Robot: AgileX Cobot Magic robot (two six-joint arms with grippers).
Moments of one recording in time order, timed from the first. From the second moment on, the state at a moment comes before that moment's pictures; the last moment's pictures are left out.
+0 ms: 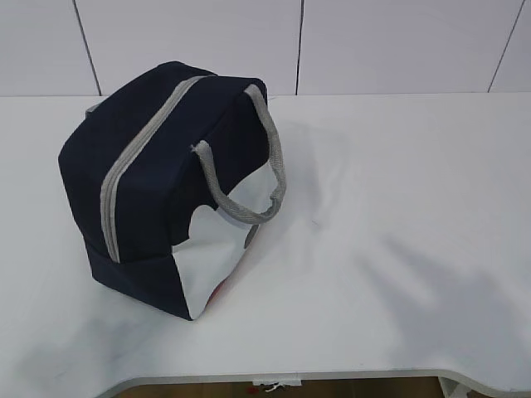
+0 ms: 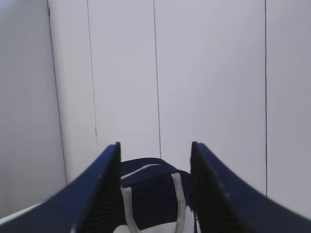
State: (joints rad) left arm -0.02 0.01 -0.53 -0.13 1.11 0.13; right arm 0.19 -0.02 -0.36 -1.83 -0.37 1.99
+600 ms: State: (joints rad) left arm -0.02 0.01 -0.53 -0.13 1.11 0.13; right arm 0.19 -0.02 -0.45 -1.83 -0.37 2.04
